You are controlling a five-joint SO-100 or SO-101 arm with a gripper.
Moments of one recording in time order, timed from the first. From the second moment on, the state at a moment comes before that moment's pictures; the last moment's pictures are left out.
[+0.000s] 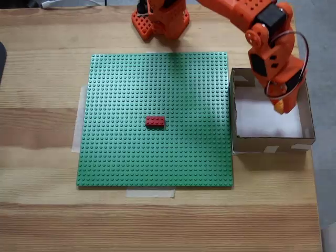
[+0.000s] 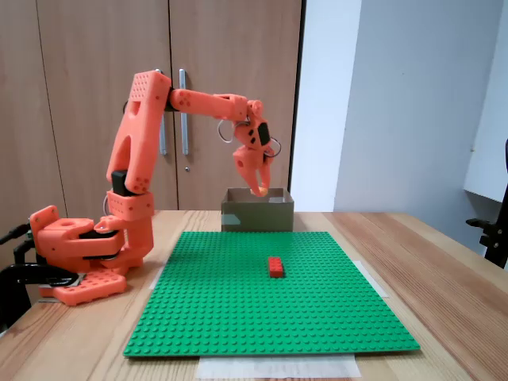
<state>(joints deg) -46.1 69.4 71.7 65.4 3.0</state>
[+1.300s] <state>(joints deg) -46.6 58.7 66.2 70.7 4.7</state>
